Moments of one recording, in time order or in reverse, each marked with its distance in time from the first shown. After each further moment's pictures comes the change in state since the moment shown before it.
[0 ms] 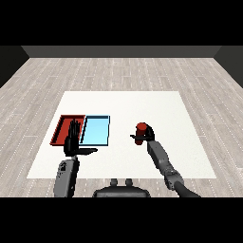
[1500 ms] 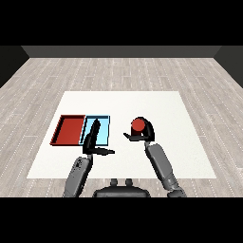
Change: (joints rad) left arm -0.069 -0.035 -0.259 0.058 -0.036 0.123 0.128; right arm 0.270 0.006 0.335 -0.894 0.000 -0.208 0.334
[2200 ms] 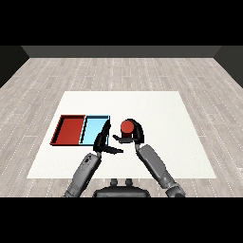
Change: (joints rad) left arm -0.116 0.000 -0.135 0.193 0.097 0.098 -0.016; right arm -0.058 0.012 0.203 0.041 -0.100 -0.208 -0.030
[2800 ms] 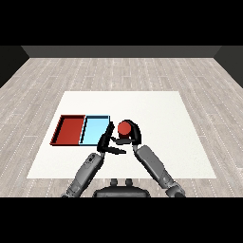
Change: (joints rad) left arm -0.040 0.001 -0.063 0.100 0.076 0.040 -0.030; right arm -0.013 0.000 0.057 -0.007 -0.017 -0.042 -0.004
